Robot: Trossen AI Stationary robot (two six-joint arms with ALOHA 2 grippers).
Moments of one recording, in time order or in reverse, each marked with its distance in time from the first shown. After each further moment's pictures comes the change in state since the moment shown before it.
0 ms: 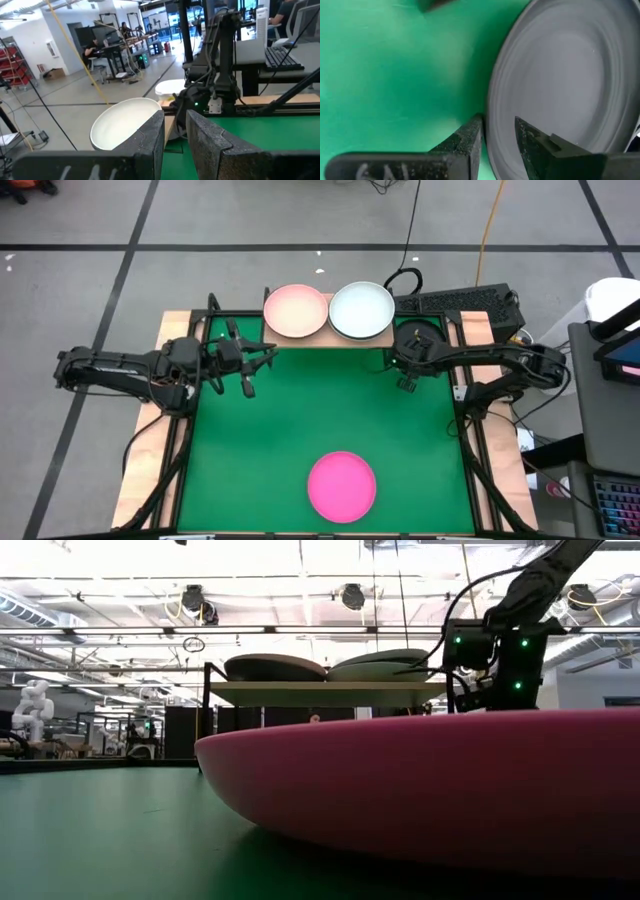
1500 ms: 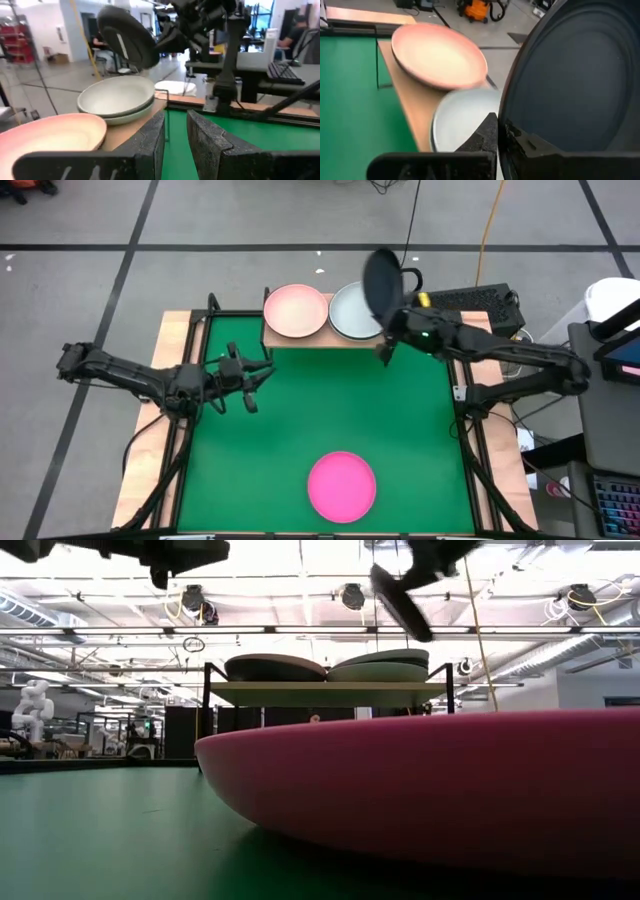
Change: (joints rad) left arm -0.144 -0.029 -0.306 0.326 -0.200 -0.149; right arm 0.188 -0.260 0.460 0.253 0.050 -0.180
